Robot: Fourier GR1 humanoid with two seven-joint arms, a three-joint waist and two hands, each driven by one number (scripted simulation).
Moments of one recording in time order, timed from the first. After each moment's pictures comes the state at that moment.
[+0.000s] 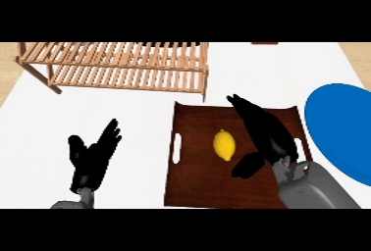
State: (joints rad) left arm -0.01 0.12 -0.12 -1.41 0.14 0.10 0.20; right arm -0.38 -0.35 0.50 -1.64 0.50 0.14 0.65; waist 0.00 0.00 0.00
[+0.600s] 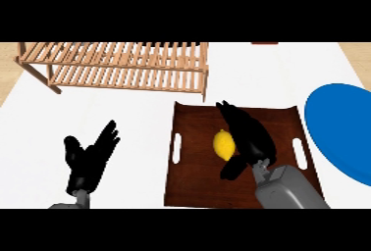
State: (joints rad) left arm 0.01 0.12 -0.09 -1.43 0.13 0.06 0.23; right arm -0.35 -0.19 0.48 -1.55 0.69 0.18 0.62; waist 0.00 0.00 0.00
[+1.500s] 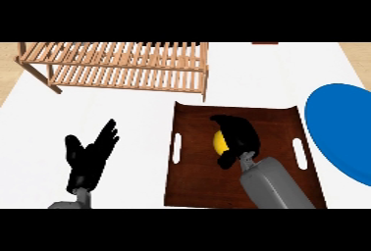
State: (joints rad) left arm 0.00 0.10 -0.05 -1.41 0.09 0.03 0.22; right arm -0.39 -0.07 0.40 -1.27 0.89 0.22 0.49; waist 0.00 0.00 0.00
